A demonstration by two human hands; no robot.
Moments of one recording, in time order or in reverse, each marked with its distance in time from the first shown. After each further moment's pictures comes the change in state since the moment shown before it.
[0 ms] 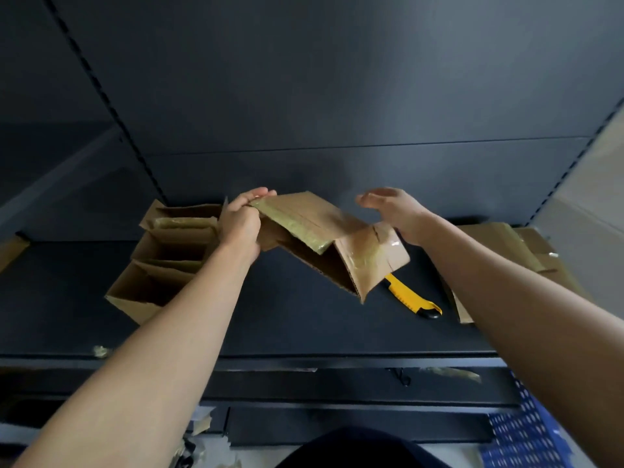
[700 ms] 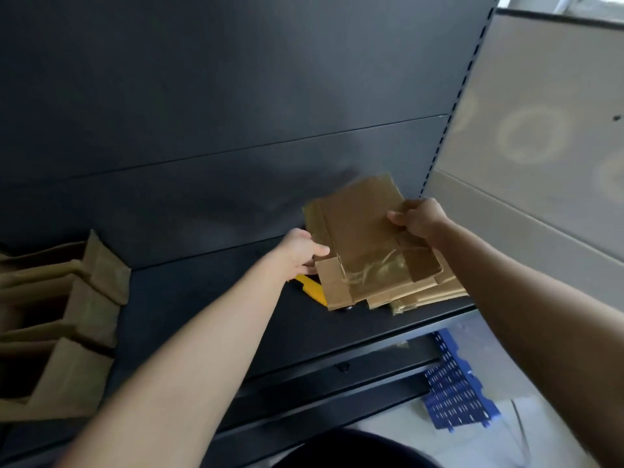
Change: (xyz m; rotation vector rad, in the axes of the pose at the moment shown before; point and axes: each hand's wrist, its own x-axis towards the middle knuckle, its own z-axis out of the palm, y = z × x) left_hand -0.066 -0.110 0.178 0.668 -0.690 -0.416; right_hand -0.028 0.114 -0.171 -0.098 0.476 0.284
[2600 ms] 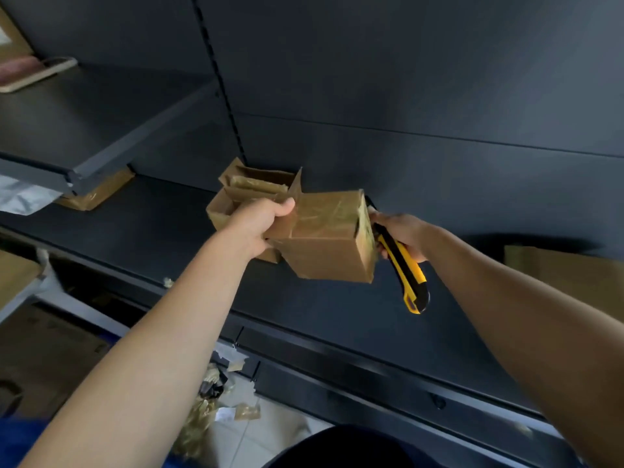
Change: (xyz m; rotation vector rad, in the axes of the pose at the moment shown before) left_hand -0.161 -0.065 -0.238 -0.486 0.700 -0.018; right_hand -0.074 -0.126 0.262 0.007 -0.958 0.059
